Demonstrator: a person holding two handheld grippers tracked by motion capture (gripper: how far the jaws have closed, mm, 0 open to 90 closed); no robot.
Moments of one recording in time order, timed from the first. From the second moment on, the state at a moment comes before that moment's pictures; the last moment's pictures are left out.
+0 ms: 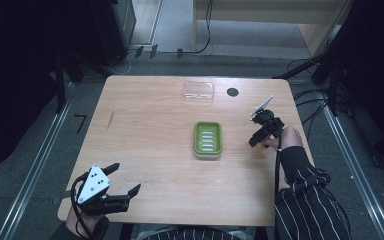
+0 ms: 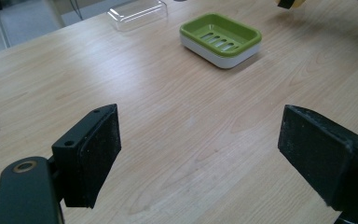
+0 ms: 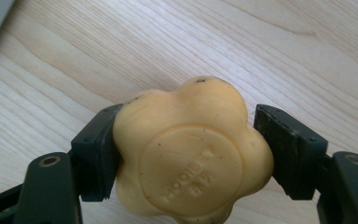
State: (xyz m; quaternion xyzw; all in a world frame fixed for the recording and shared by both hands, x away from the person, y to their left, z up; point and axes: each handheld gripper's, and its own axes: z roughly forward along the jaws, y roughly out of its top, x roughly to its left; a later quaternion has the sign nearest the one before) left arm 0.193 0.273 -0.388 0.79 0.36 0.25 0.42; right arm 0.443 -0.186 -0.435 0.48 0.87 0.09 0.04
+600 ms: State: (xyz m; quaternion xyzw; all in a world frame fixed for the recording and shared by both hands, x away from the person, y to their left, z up) left arm 0.186 0.274 -0.387 0.79 0.36 0.26 0.42; right arm 0.434 -0.160 -0.427 0.44 0.89 0.11 0.06
